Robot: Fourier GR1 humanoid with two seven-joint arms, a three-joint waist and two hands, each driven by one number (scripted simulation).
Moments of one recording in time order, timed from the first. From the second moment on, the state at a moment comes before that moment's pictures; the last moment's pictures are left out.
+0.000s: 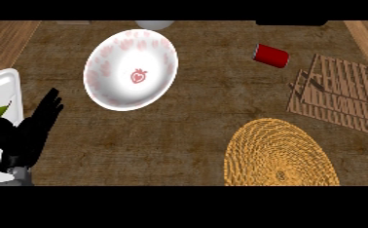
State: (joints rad) left arm 0.01 0.30 0.16 -1.45 0.07 -0.07 0.12; right arm -0.18 -1.12 -0.56 -1.64 0.04 0.28 0.36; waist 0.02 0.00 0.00
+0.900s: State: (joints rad) left arm 0.00 0.29 0.20 -1.41 0.06 -0.09 0.09; right arm -0.42 -1.05 -0.43 -1.24 0.20 0.22 0.17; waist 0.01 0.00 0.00
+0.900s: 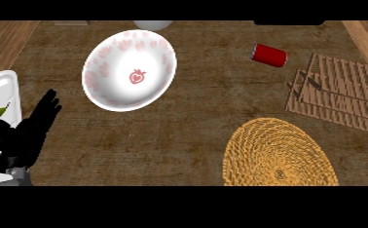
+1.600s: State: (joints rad) left arm 0.00 0.28 0.21 -1.41 0.06 -0.10 0.10; right arm -0.49 -1.09 -0.69 -1.11 -0.12 0.40 0.27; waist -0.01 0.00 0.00
